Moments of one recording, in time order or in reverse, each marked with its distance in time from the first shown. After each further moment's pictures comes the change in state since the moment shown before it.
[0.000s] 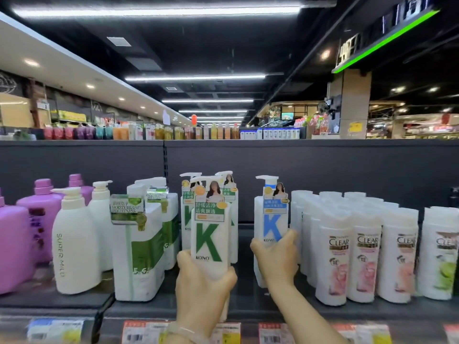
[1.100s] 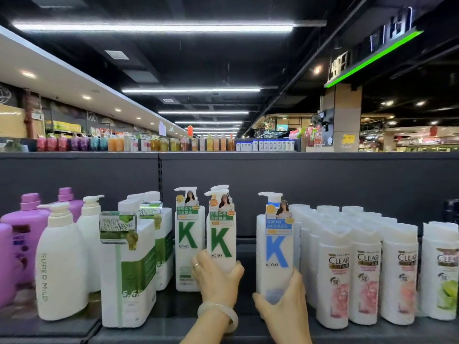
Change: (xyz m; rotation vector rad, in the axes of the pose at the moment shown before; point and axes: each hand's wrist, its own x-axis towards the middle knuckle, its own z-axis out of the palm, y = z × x) left_hand 0.058 -0.034 0.077 0.216 0.084 0.003; right_hand -0.030 0.029 -0.027 0.021 -0.196 -0.033
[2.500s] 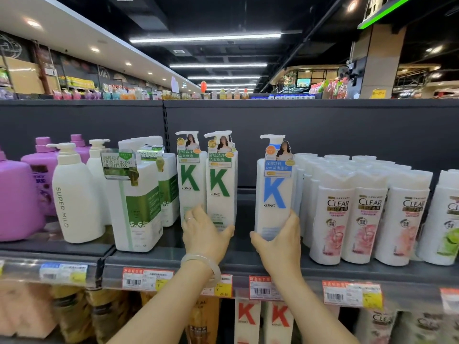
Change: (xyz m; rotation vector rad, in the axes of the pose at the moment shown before) left_hand -0.024 -0.018 -0.031 0.419 -0.042 0.066; right_hand -0.007 0.001 -0.005 -0.019 -0.025 -0.051
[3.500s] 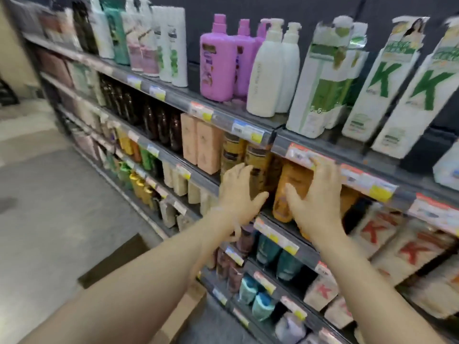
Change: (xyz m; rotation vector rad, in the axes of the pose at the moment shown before) left_hand -0.146 -0.194 -0.148 0.189 -0.070 -0.117; right_hand -0.190 -0.066 0.074 -0.116 -0.529 -0.503
